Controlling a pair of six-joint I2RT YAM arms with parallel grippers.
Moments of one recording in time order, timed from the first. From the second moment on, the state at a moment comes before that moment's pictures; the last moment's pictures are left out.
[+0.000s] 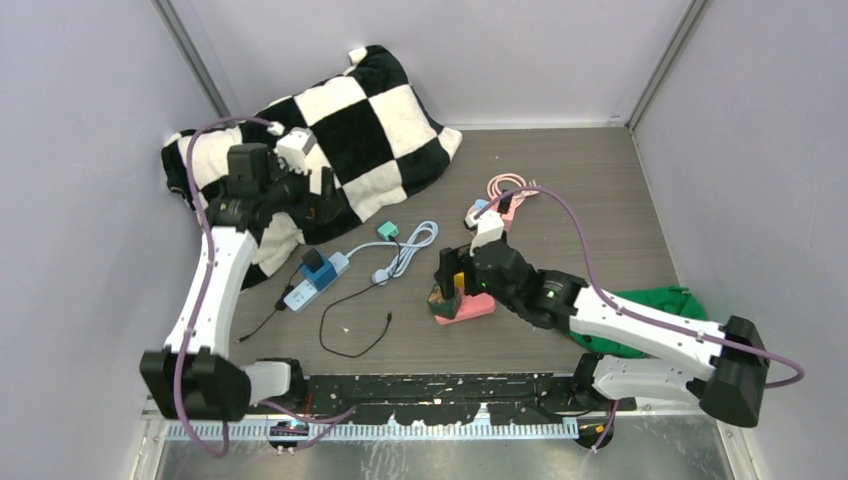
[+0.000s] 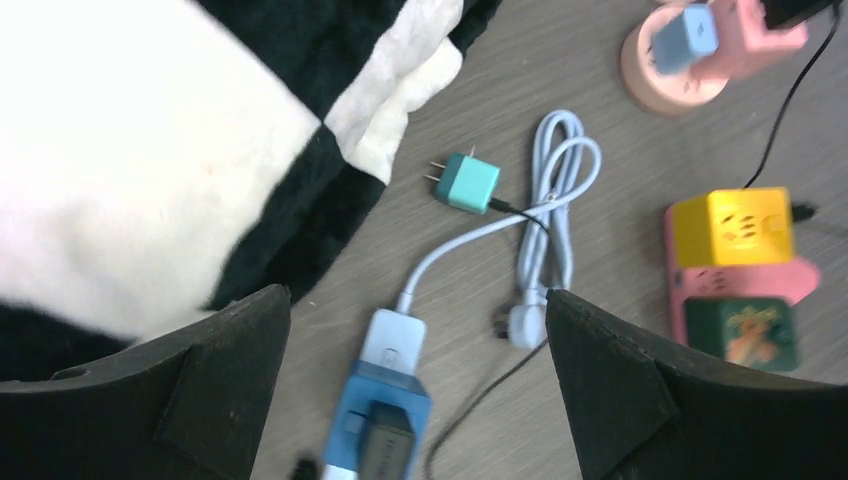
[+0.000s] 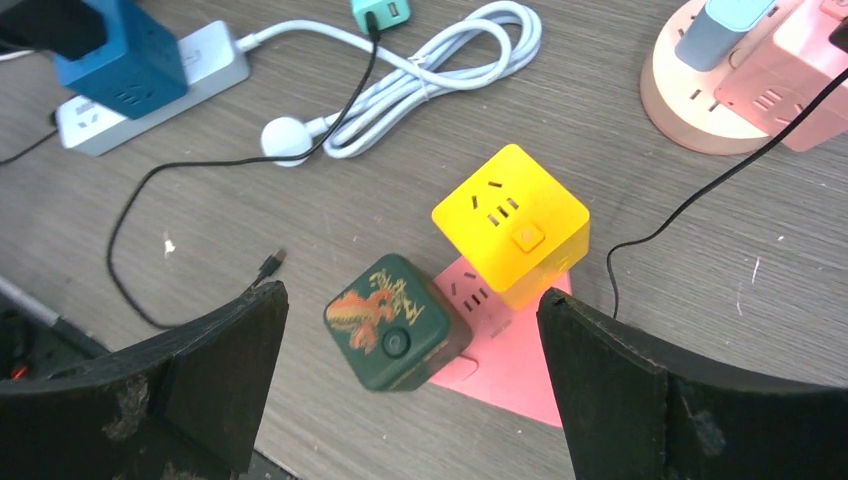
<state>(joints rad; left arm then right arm) -0.04 1.30 1.29 -0.67 0.44 0.21 1.02 1.05 0.79 -0.28 0.36 0.48</state>
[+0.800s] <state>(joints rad) -0.11 0.70 0.71 -0.42 0.12 -0.30 0.81 1.90 1.23 0.06 0.25 0.66</state>
